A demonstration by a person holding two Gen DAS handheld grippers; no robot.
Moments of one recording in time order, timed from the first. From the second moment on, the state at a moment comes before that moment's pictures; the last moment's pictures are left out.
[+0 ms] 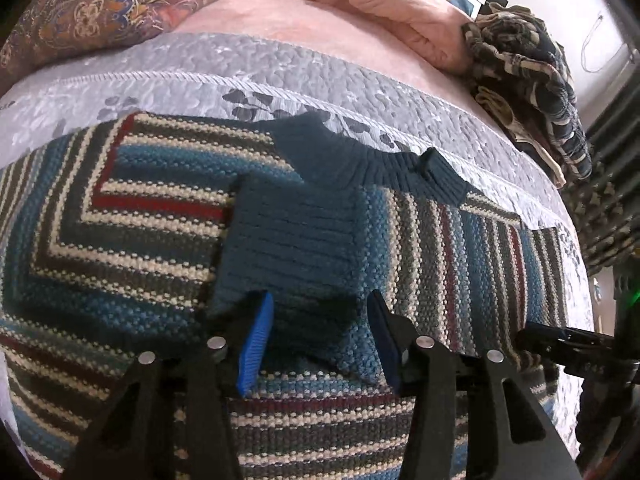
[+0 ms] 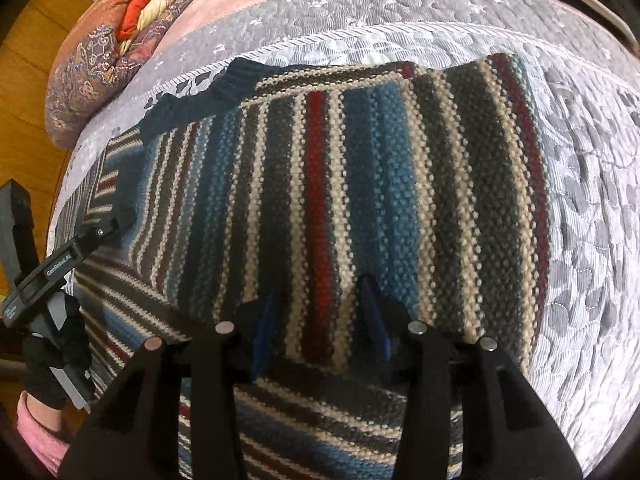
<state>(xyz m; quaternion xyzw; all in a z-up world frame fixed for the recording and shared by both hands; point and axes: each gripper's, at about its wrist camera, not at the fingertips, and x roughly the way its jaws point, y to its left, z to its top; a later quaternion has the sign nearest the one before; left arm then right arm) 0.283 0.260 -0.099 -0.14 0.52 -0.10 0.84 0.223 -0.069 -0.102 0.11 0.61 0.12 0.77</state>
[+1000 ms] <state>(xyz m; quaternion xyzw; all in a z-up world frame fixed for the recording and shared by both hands) 0.151 0.683 -0.127 -0.51 0.35 0.21 0.76 0.224 -0.059 -0.095 0.13 0.61 0.13 0.77</state>
